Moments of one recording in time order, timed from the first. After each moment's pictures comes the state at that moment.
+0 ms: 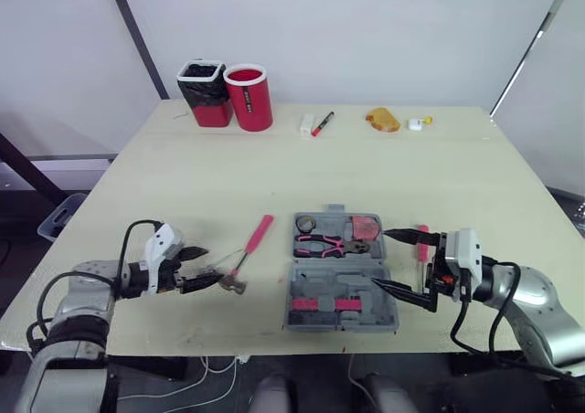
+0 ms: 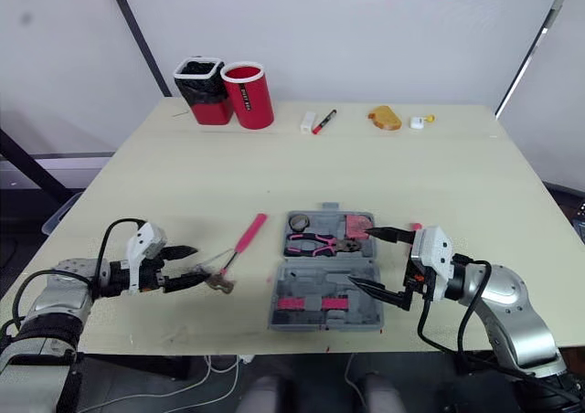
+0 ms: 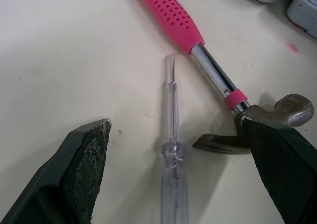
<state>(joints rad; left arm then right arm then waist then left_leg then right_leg) -0.47 0.81 0.07 0.94 -0.19 -0.12 -1.34 -0.06 -0.58 0.03 -0.31 0.45 0.09 1.02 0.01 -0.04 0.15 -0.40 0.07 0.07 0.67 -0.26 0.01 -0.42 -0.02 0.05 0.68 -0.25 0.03</state>
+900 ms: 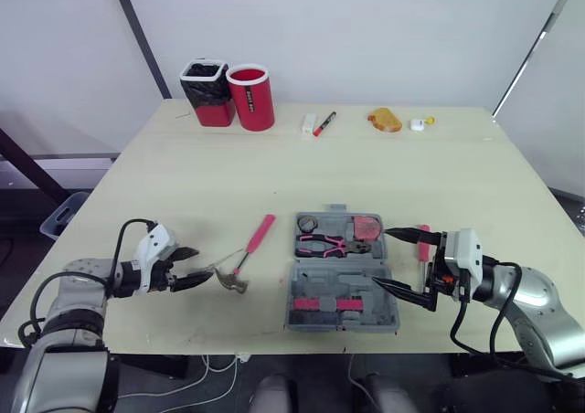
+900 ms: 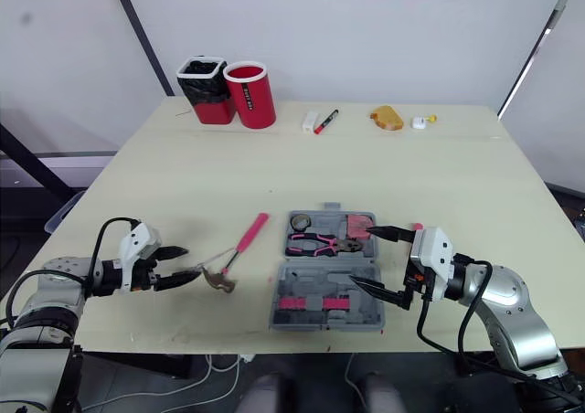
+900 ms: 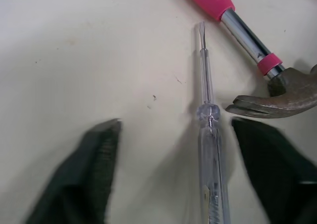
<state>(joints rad) -0.53 0.81 0.07 1.08 -0.09 -0.25 -1.29 -0.07 -0.58 0.03 -0.32 0.44 0.08 1.01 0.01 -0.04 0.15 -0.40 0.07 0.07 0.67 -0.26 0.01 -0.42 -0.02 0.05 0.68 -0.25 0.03</state>
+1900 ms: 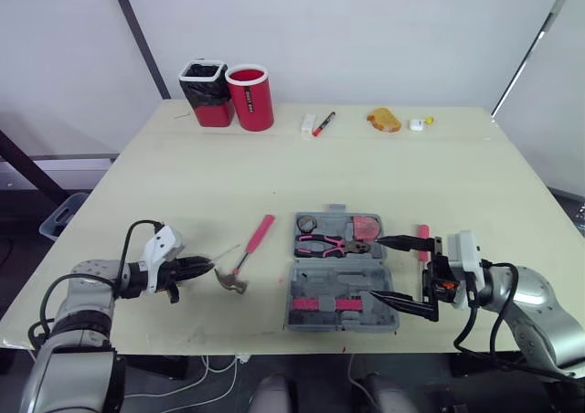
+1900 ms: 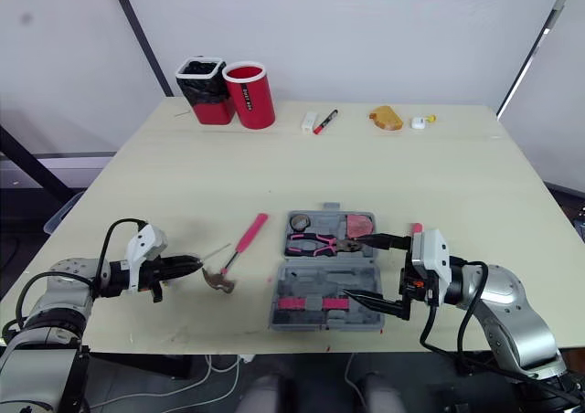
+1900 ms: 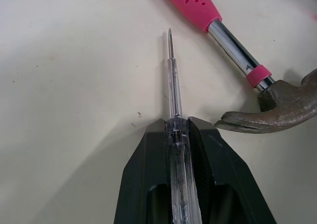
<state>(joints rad) -0.52 0.79 0.08 1.08 -0.10 -0.27 -1.30 -0.08 -0.58 0.04 -0.34 0.53 0.15 1.11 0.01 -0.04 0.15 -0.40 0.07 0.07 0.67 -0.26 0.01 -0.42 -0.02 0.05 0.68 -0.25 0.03</state>
